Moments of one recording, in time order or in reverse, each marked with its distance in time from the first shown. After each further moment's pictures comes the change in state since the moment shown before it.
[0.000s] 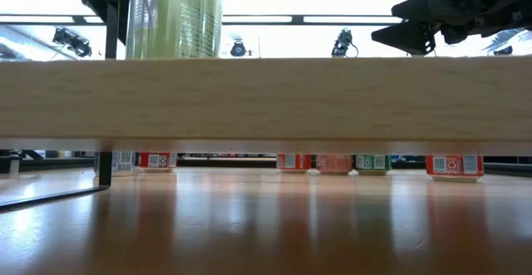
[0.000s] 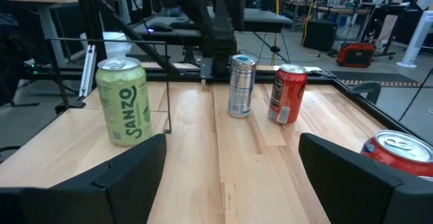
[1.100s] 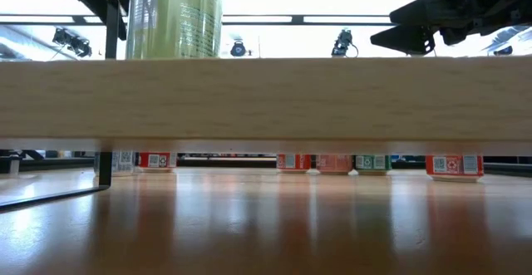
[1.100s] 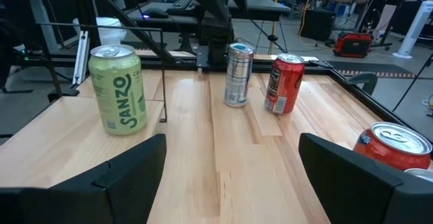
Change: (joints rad) left arm -0.045 0.008 0.014 -0.075 -0.137 -0.241; right arm 0.000 0.000 0.033 -0.087 0.011 0.007
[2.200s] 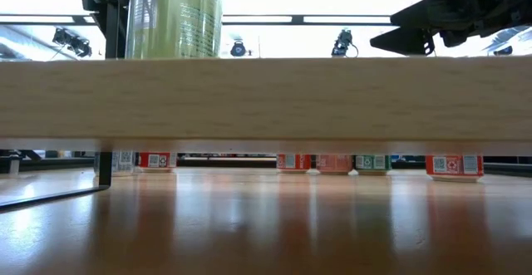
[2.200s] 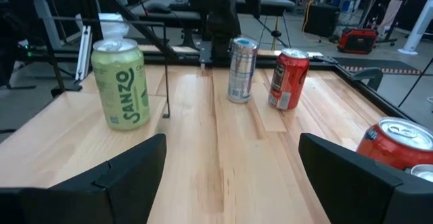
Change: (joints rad) left arm 0.196 0.120 0.027 -0.085 0.161 0.157; right arm 0.000 0.018 0.001 0.001 -0.012 0.009
